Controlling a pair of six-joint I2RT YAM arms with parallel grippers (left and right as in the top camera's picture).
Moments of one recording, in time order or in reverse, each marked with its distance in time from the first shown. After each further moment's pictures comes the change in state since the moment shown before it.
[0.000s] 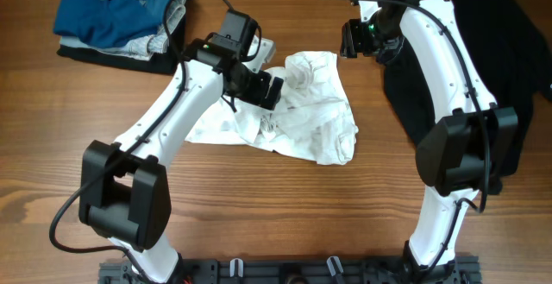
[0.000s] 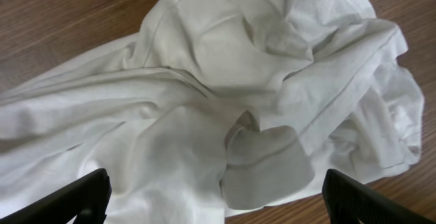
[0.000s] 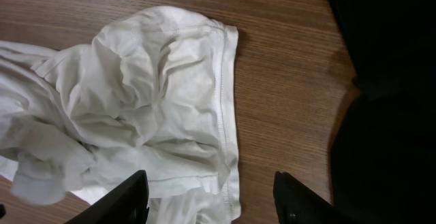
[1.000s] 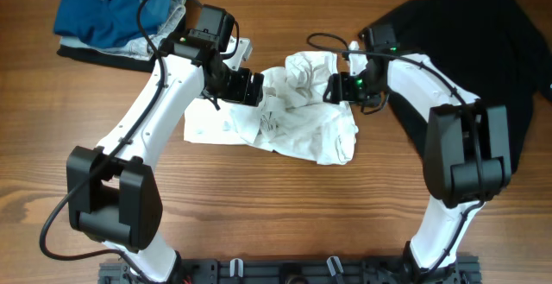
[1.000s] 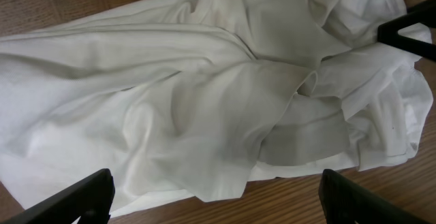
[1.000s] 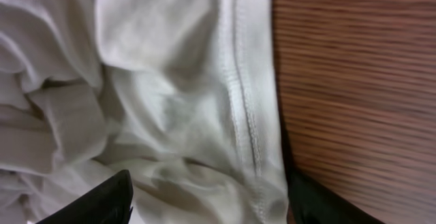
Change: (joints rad) left arm 0.090 -0.024 0.019 -0.128 0.017 -0.060; right arm 0.003 -0.081 -0.699 0.589 -0.177 0.121
